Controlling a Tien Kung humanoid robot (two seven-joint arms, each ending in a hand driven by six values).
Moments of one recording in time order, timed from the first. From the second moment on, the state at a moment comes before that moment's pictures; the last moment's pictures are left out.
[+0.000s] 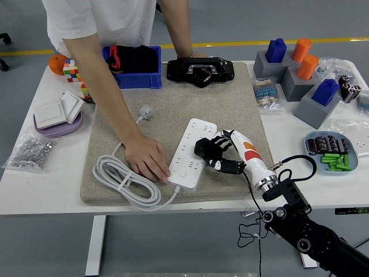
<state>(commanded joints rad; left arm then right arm) -0.12 0.07 -1.38 -0.18 1.33 -0.05 0.33 0.40 -0.03 0.71 0.93 -1.50 -0.50 0.32</state>
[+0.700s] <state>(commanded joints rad) -0.12 0.07 -1.38 -0.18 1.34 -0.05 0.33 0.39 -0.03 0.72 0.95 -1.49 -0.50 0.31</state>
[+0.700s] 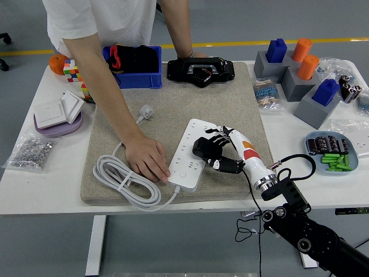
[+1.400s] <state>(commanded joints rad) -0.12 0.07 -1.38 -0.18 1.34 -0.05 0.33 0.39 -0.04 0.74 1.01 -1.50 -0.46 0.31</state>
